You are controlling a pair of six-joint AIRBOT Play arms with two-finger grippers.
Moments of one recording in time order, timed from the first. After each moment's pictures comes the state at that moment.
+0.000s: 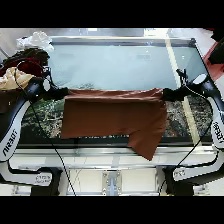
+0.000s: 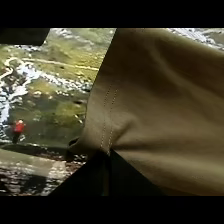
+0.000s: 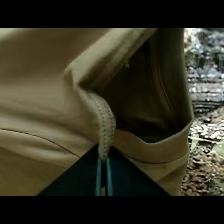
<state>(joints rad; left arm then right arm) -0.05 -1.51 1.19 1.62 -0.88 -1.88 -0.25 -1.58 1.26 -1.10 1.14 1.25</state>
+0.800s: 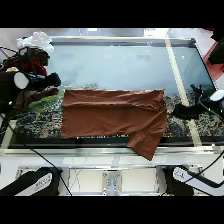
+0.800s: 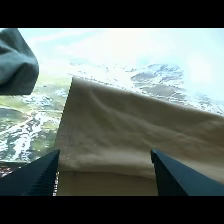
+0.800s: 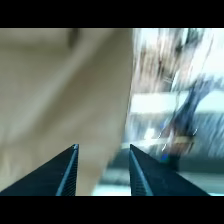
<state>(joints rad) -0.04 -1.12 1.20 1.52 -0.92 -1.78 -0.41 -1.18 0.90 -1.20 1.32 1.29</state>
